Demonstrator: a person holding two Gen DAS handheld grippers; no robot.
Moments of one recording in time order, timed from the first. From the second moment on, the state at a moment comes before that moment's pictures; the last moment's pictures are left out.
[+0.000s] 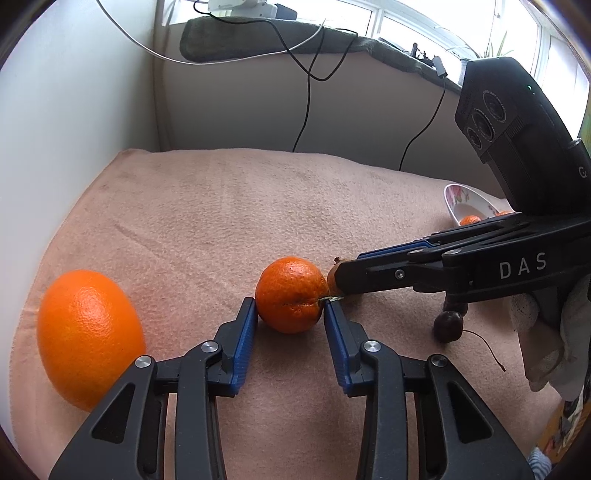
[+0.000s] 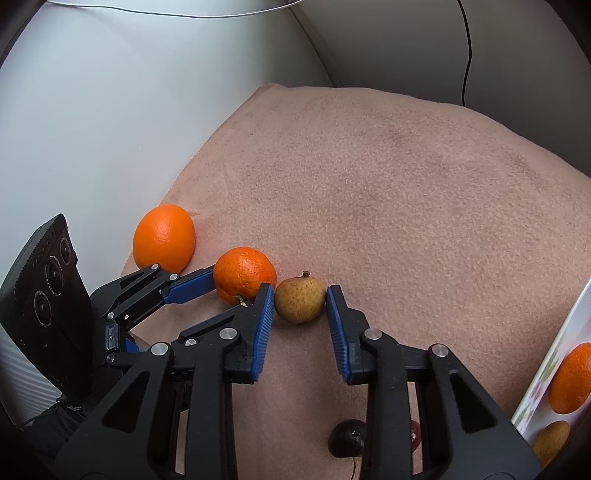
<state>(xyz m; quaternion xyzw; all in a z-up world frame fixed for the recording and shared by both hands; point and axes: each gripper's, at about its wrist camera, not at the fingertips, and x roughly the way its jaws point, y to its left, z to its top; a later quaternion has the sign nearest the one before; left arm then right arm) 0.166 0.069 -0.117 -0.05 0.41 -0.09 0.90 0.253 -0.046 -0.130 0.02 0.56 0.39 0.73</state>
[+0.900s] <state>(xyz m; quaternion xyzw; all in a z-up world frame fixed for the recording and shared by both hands) 0.168 0.032 -0.074 -0.07 0.37 -0.14 0.91 0.253 -0.162 -0.048 0.05 0.48 0.33 0.81</state>
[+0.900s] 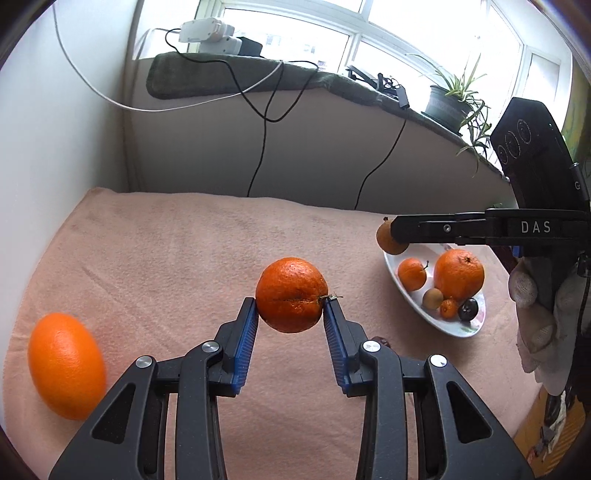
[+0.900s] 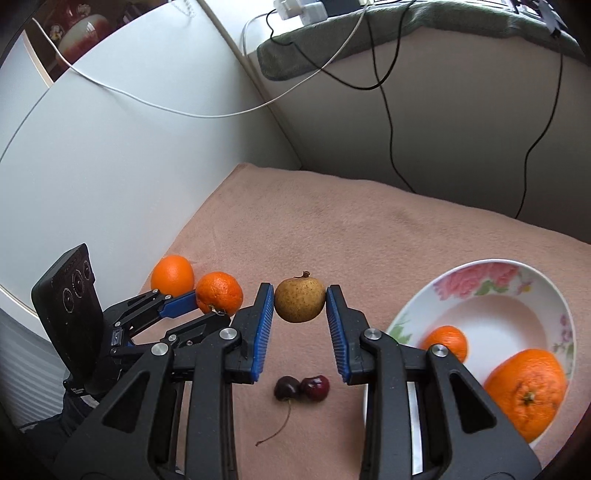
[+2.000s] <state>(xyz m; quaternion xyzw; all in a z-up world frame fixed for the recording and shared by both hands) 0.252 -0.118 -0.069 -0.01 0.41 -0.24 0.88 0.288 -0.283 -0.071 0.07 0.49 0.22 0.84</state>
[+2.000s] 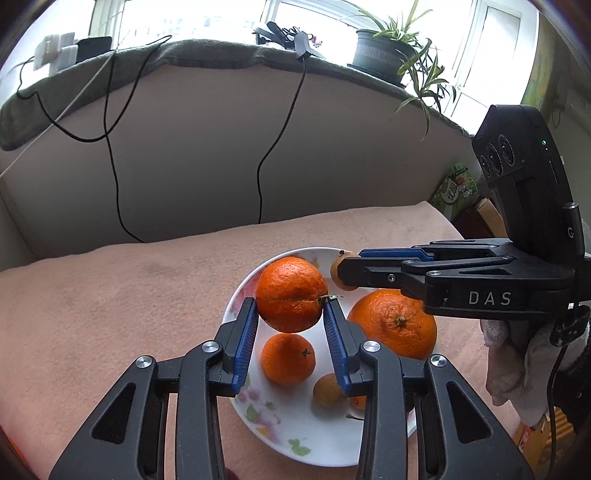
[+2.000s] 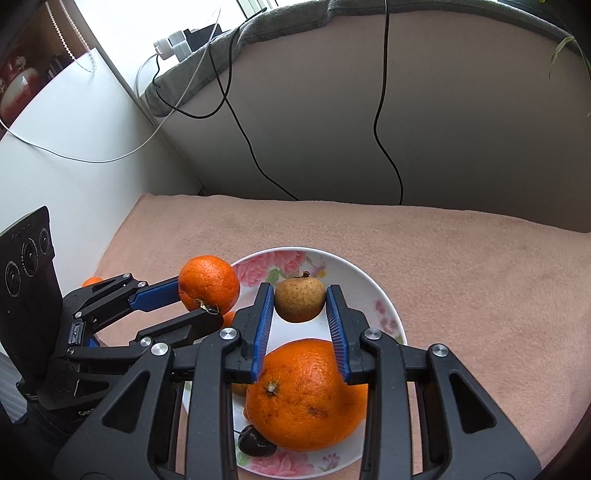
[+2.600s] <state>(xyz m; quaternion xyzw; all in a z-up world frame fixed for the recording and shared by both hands) 0.257 -0.133 -0.069 0.00 0.41 -0.24 0.88 0.289 -0.291 -0.071 0.08 0.50 0.21 0.84</state>
